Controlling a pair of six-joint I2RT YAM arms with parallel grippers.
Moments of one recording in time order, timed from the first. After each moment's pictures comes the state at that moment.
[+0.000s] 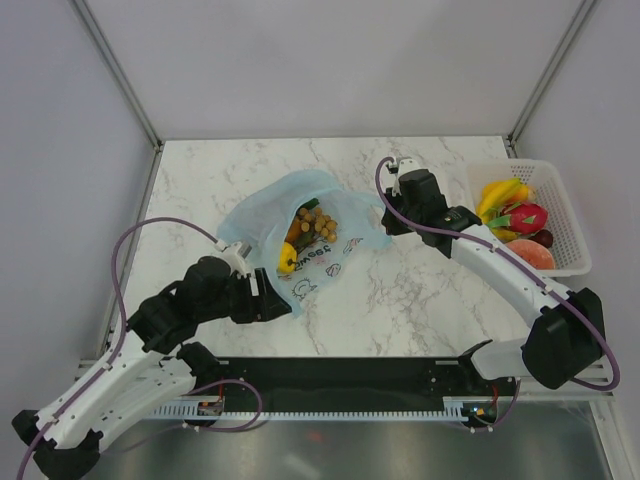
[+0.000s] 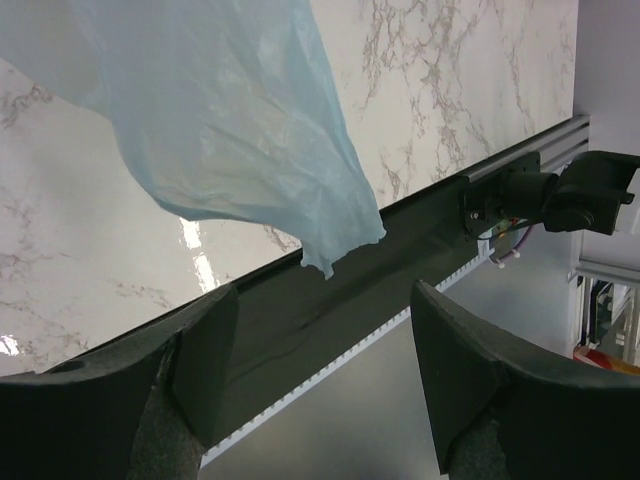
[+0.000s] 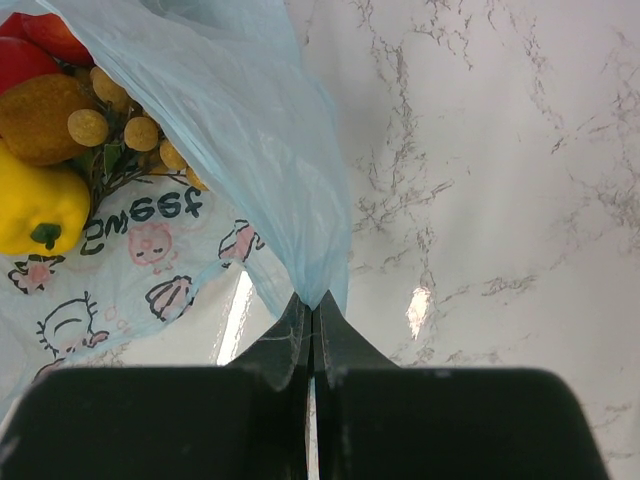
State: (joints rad) left arm -0.72 0.59 0.72 -0.81 0.17 -0.78; right arm 0.50 1.36 1.10 -0.43 0.06 0.27
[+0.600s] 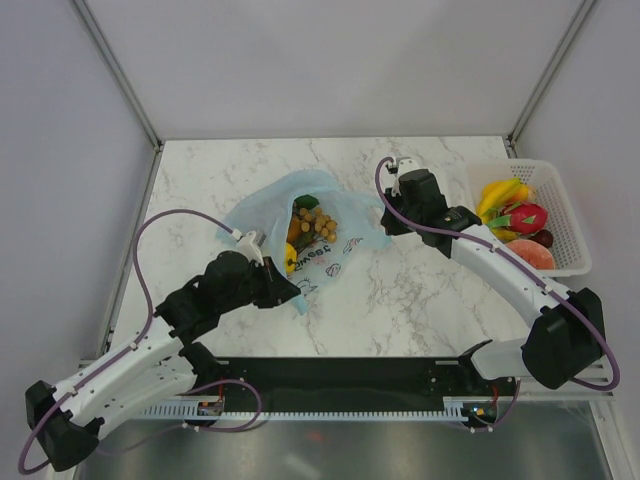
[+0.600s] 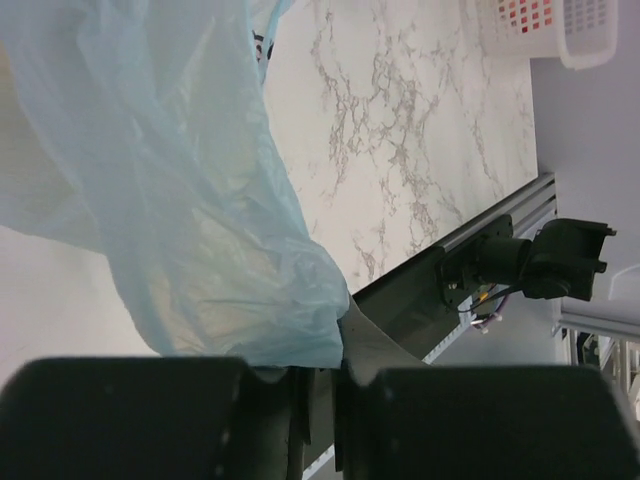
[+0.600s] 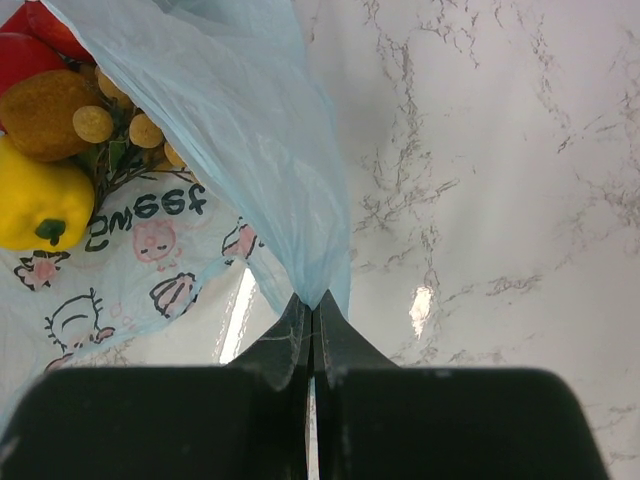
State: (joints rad) left arm -0.77 0.70 0.59 -0.42 0.09 -0.83; right arm 0.50 1.36 1.10 -0.42 0.05 0.27
